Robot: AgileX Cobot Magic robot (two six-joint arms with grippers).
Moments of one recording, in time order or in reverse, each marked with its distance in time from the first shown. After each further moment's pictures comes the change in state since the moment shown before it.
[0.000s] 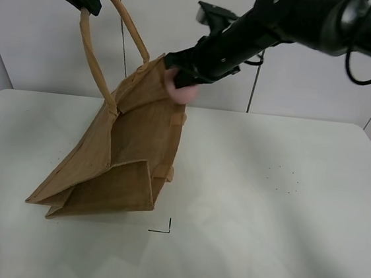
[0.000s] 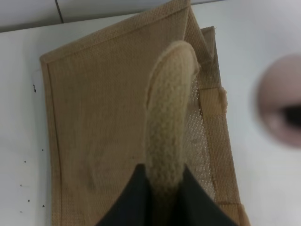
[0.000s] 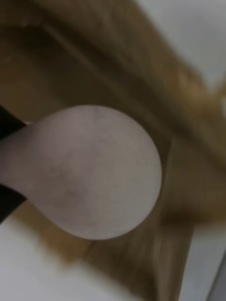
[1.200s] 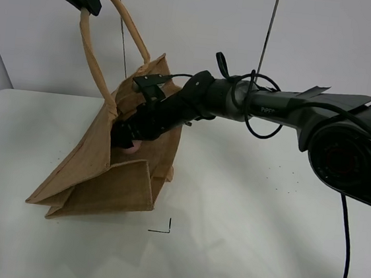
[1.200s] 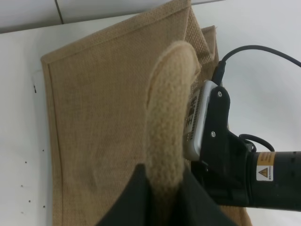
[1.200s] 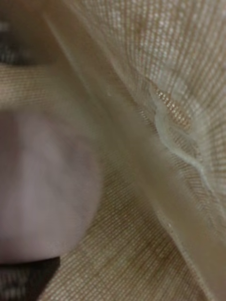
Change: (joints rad) left arm 0.000 0.000 0.000 0.000 0.000 0.006; right arm 0.123 0.296 -0.001 0.358 -0.182 -0.527
